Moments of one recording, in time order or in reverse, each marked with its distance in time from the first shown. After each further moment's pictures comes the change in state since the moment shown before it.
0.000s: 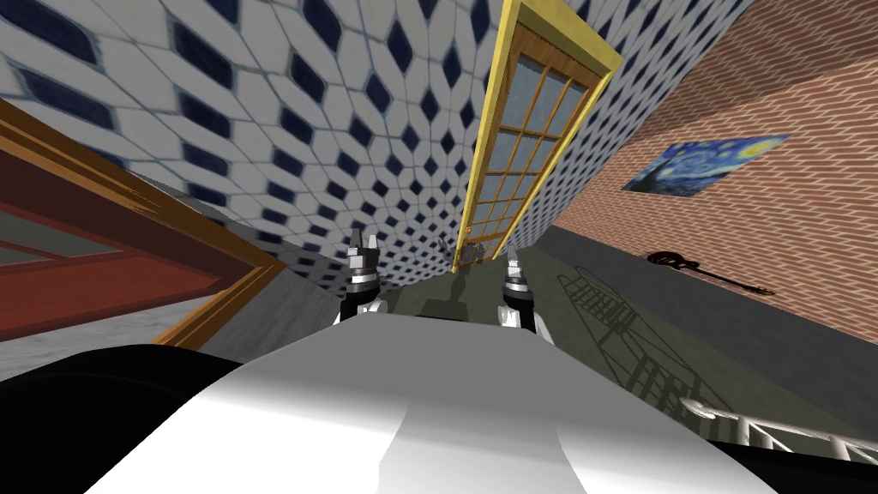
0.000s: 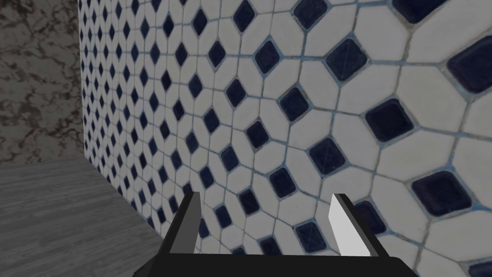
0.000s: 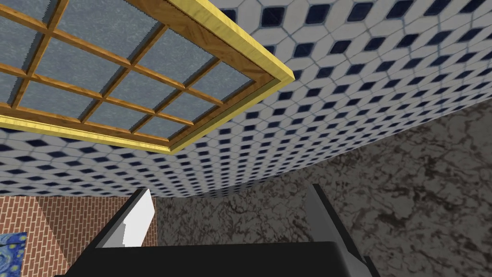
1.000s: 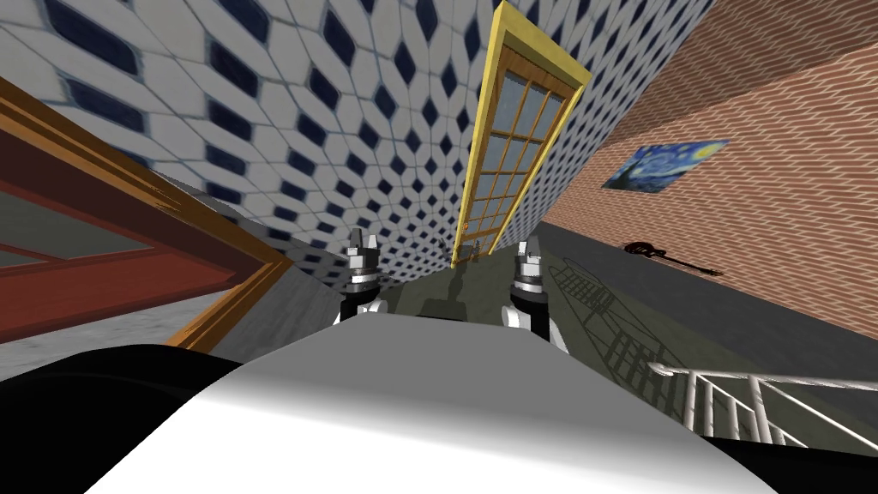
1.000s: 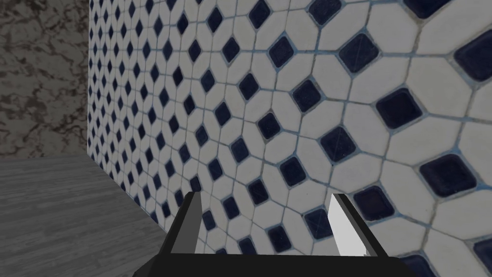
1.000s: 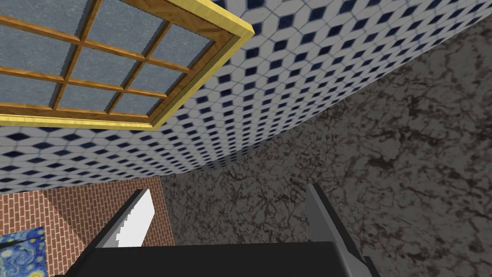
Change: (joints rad) arm 0.074 0.030 0.012 -0.234 -0.042 0.057 -0.136
